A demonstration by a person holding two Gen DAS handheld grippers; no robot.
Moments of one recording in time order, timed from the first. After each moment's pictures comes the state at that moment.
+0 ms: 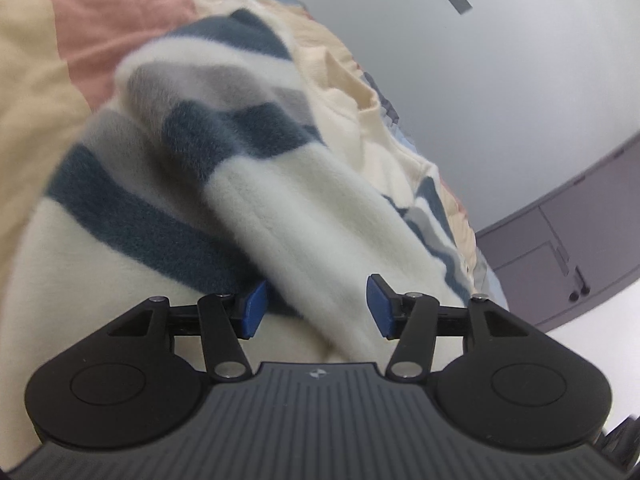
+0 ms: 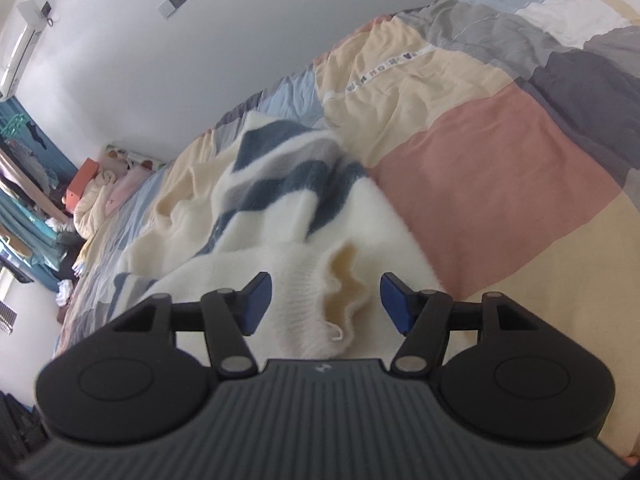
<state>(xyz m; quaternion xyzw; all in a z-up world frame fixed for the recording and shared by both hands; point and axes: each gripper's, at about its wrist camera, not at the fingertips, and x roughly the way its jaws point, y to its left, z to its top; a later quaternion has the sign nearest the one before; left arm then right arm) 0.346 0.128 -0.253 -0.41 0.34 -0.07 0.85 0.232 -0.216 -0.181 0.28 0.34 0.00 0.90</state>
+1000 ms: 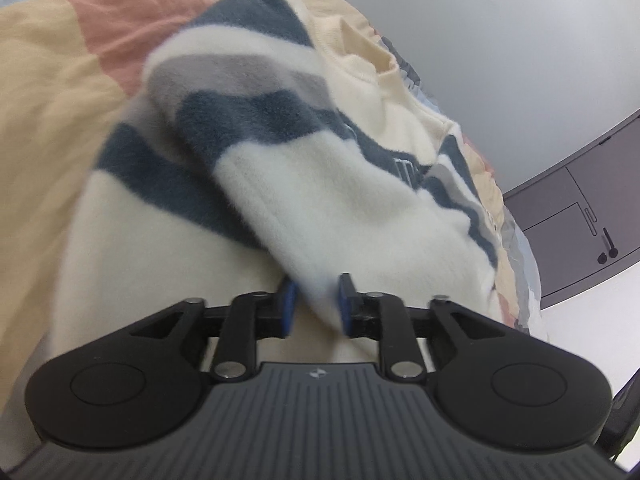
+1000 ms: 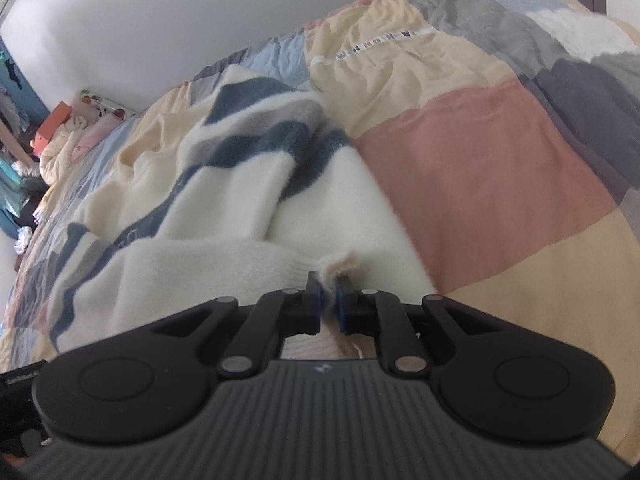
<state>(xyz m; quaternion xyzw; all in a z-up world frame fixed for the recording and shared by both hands) 0.321 0.128 -0.238 -0.34 0.40 -0.06 0.85 0.240 -0.204 -0.182 0.19 0.38 -0.01 0.90</state>
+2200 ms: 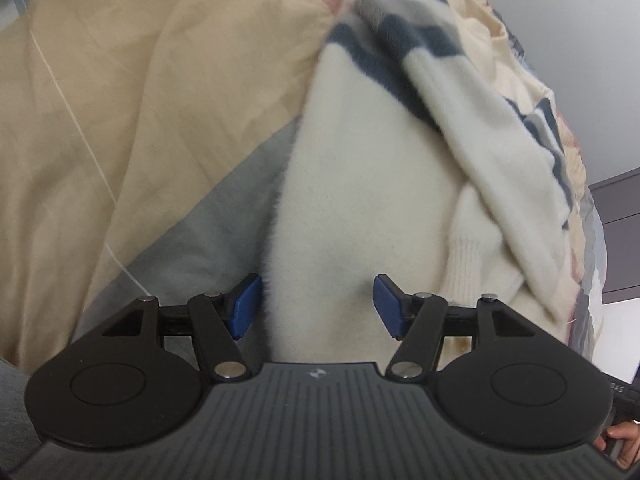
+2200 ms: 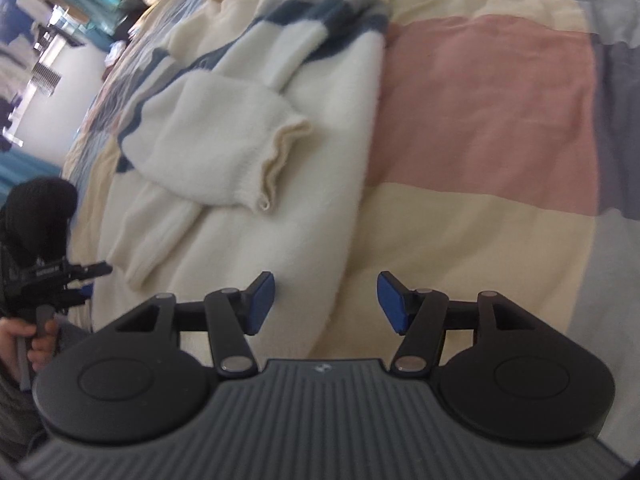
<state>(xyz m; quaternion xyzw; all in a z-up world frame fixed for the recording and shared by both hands) 0.197 0.151 -0.236 -0.35 0.51 0.07 0.78 0.235 -0.285 -0.181 0.10 0.57 0.24 0.78</state>
